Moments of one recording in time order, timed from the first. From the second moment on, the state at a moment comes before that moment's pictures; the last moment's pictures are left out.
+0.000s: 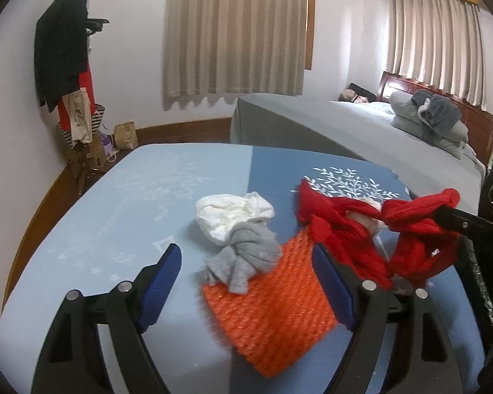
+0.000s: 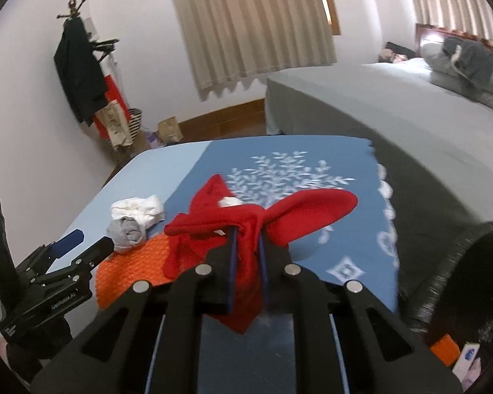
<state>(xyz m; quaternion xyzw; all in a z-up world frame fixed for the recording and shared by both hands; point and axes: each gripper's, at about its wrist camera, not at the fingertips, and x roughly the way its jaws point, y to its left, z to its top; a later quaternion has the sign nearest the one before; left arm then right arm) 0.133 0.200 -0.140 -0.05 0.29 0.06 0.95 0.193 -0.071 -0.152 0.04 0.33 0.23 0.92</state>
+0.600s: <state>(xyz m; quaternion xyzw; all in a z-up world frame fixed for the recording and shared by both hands) 0.141 0.180 -0.145 -0.04 0.30 0.04 0.95 0.203 -0.078 -0.195 0.01 0.39 0.17 0.91</state>
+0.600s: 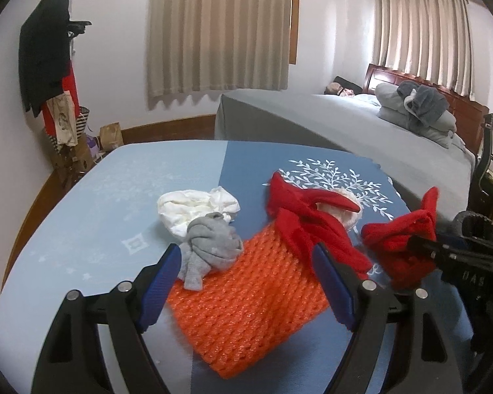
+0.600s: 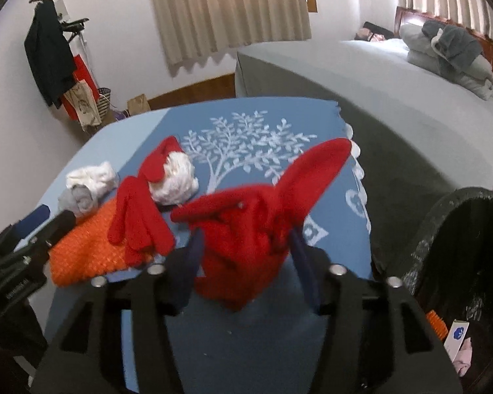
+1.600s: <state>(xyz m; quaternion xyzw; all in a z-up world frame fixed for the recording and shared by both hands) 0.171 0.213 -0.159 -0.07 0.35 0.04 0.93 0.216 -0.061 -0.199 0.00 0.40 0.21 0.89</state>
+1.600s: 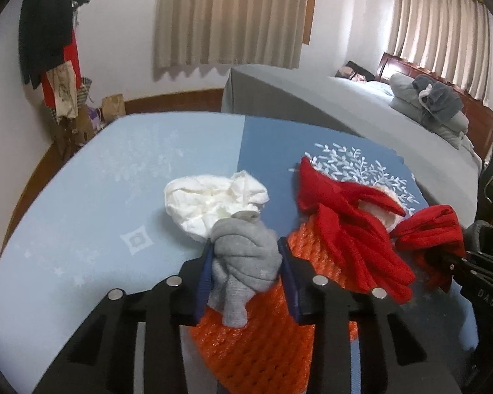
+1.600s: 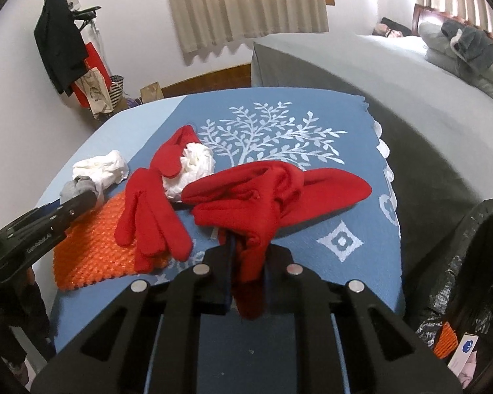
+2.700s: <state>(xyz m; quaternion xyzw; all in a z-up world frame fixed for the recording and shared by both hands) 0.143 0.134 -0.082 -0.05 0.26 -0.03 0.96 0.177 -0.110 -0.134 0.02 0.33 0.20 0.92</state>
